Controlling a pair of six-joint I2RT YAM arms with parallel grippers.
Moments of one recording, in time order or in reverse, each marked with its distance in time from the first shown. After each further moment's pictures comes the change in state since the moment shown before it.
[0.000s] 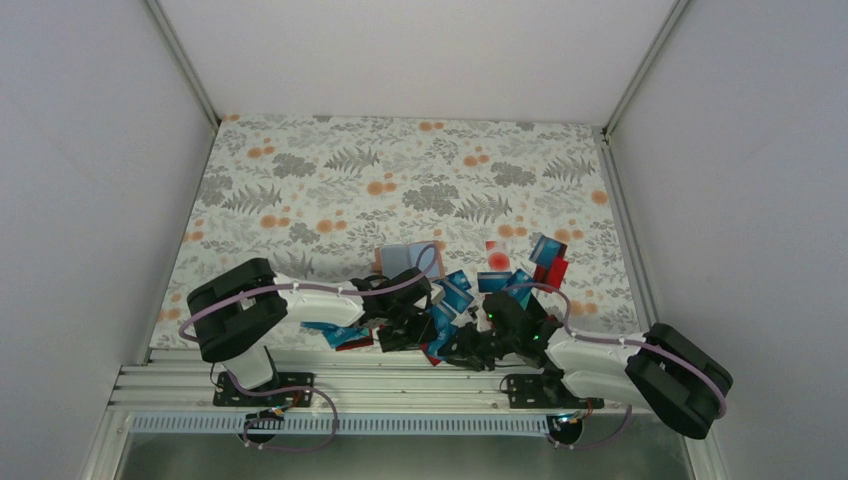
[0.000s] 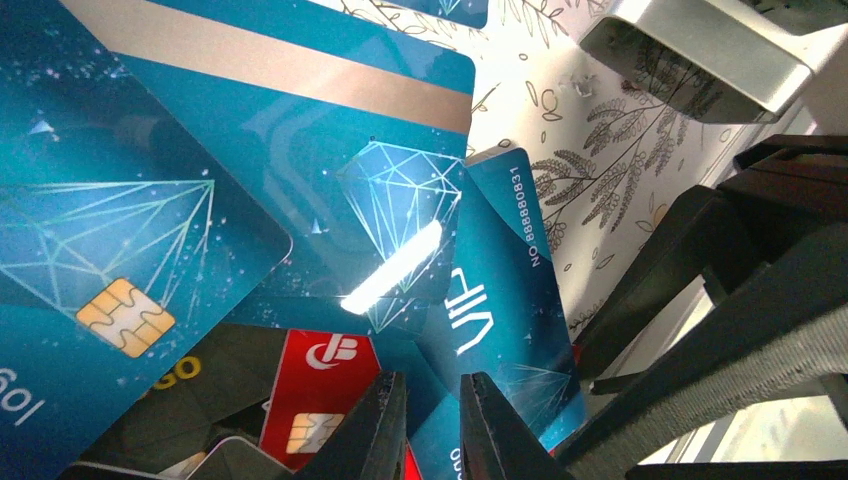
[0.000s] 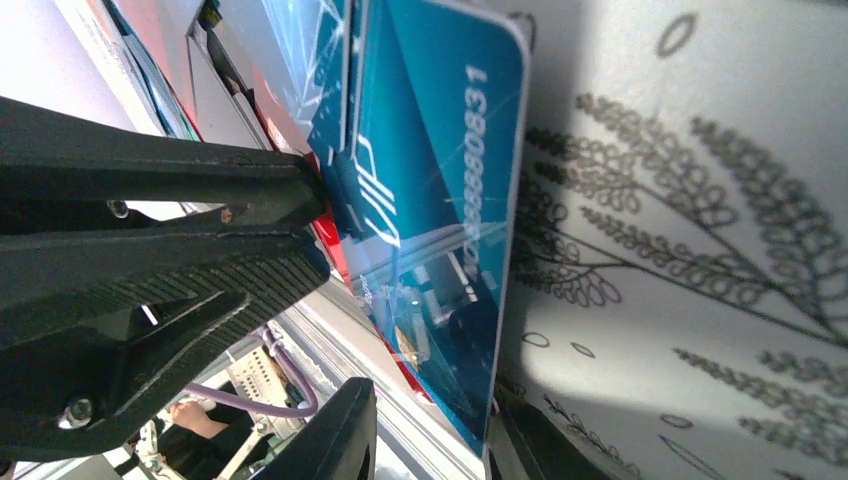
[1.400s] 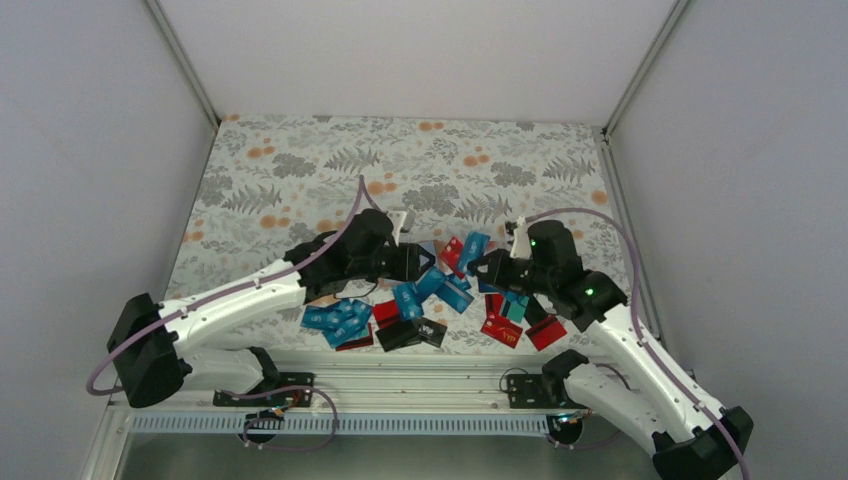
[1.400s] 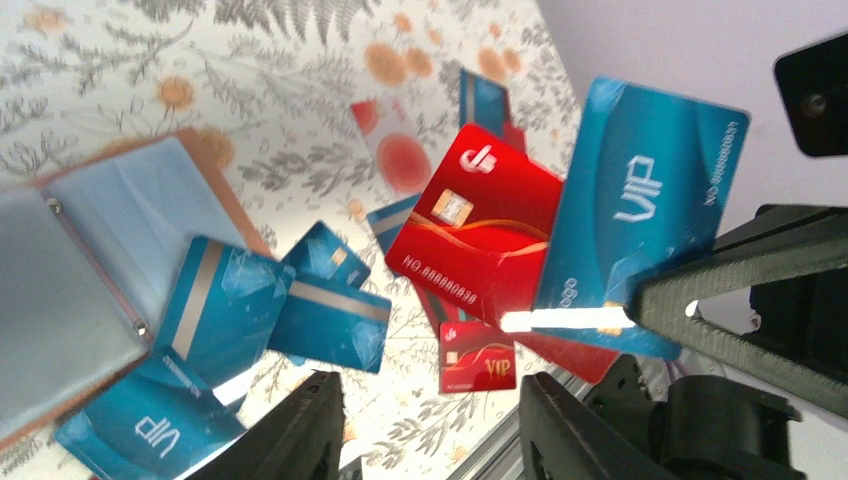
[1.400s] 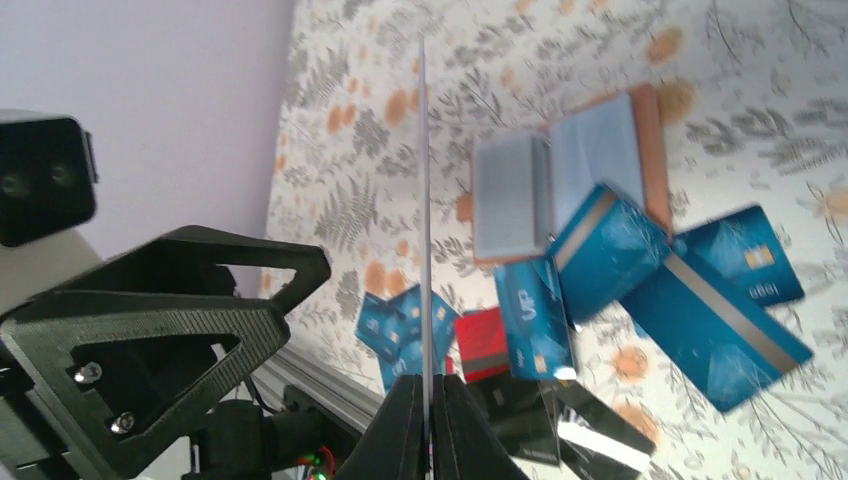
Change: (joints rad) left arm 0.177 -0.413 0.203 -0.226 -0.192 -0.107; right arm -0.332 -0.296 0.687 -0.823 0.214 -0.539
